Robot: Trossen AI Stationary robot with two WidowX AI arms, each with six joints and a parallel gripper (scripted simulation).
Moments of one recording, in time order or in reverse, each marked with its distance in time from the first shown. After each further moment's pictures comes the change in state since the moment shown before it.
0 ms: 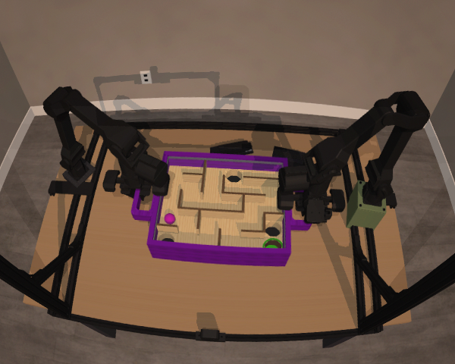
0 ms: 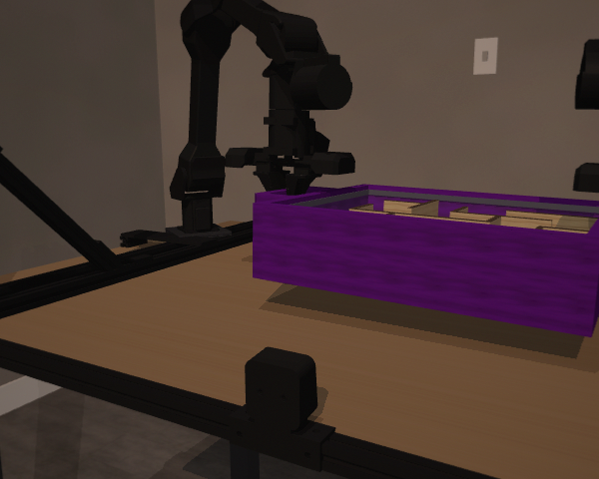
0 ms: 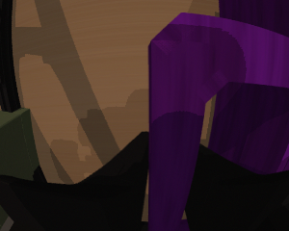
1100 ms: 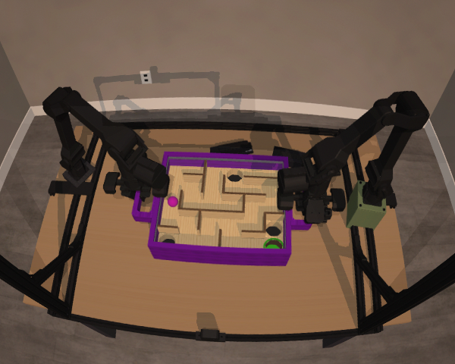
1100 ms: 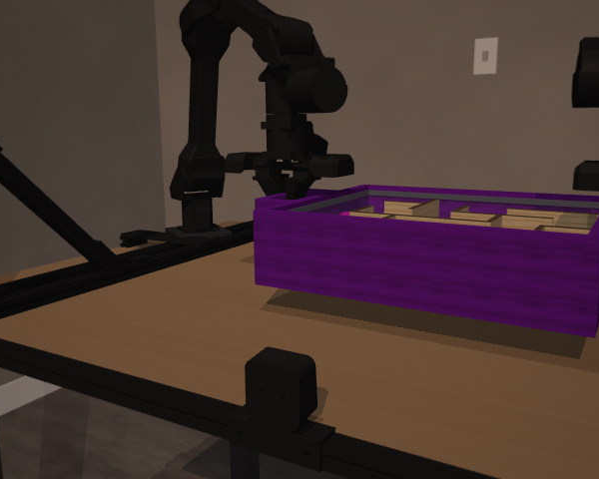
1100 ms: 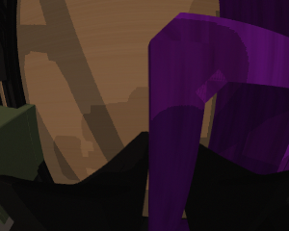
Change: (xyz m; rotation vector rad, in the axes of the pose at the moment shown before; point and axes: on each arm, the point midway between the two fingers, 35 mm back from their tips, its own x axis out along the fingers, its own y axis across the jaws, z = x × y) left arm 0.005 -0.001 -0.001 0.000 -0.025 -0.027; right arm -0.004 0.001 0.001 0.000 0.025 0.026
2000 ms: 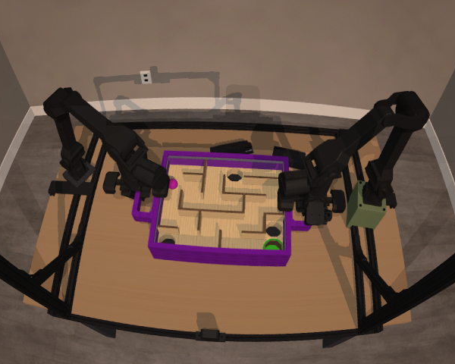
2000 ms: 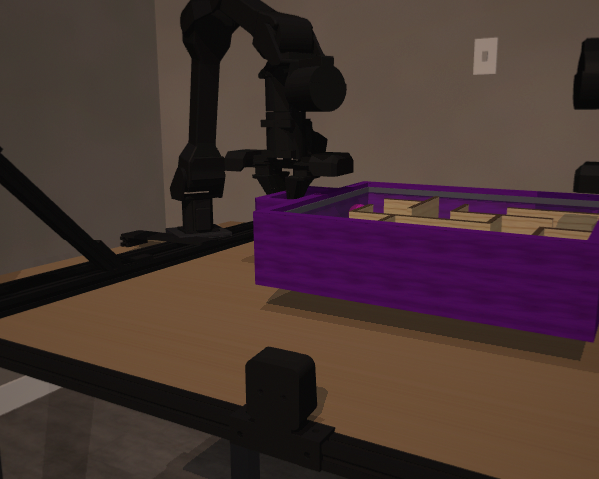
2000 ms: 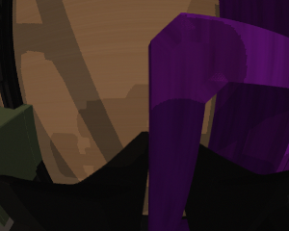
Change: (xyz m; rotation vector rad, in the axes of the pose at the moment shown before) left arm -0.003 0.000 -0.001 0.002 -0.022 0.010; right arm 0.002 0.000 0.001 0.000 0.023 -0.014
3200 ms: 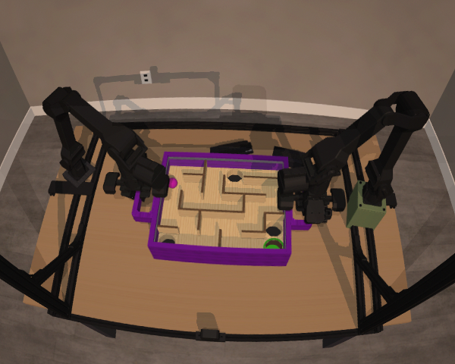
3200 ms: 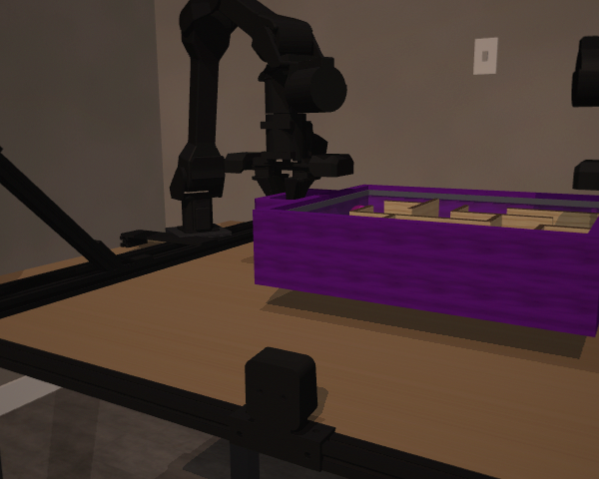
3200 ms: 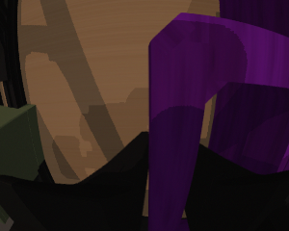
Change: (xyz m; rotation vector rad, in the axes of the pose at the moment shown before) left arm 0.003 0.000 0.000 0.000 0.023 -0.014; right arm -0.003 0.000 -0.001 -0.001 -0.023 0.015
